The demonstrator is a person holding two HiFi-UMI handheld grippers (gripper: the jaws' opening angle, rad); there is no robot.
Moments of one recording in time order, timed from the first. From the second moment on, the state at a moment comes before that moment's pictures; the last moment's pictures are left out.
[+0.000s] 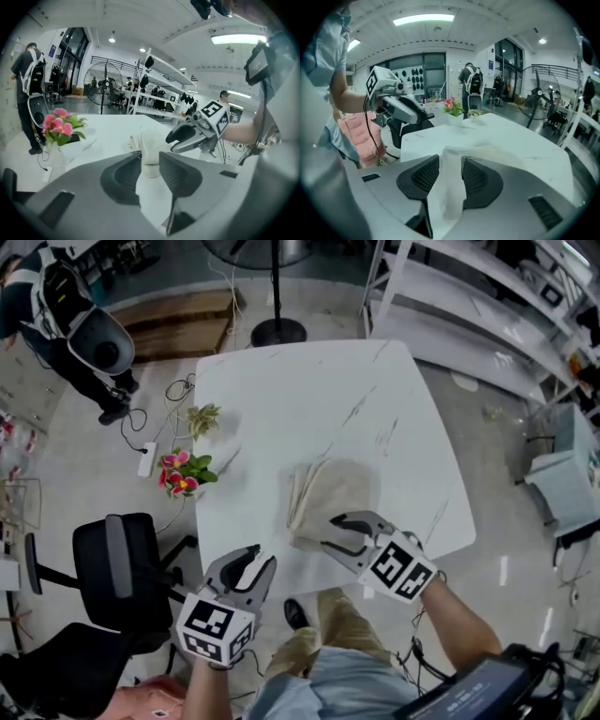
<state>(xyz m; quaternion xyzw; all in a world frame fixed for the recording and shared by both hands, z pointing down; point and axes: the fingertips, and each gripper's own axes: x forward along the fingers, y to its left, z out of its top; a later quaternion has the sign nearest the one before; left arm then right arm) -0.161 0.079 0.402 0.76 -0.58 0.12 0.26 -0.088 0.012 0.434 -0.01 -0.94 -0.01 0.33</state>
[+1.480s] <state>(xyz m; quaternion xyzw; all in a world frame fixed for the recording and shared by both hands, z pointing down) -0.126 0.038 0.489 0.69 -0.56 0.05 0.45 -0.060 -0.052 0.404 0.01 -0.96 -0.04 0.27</state>
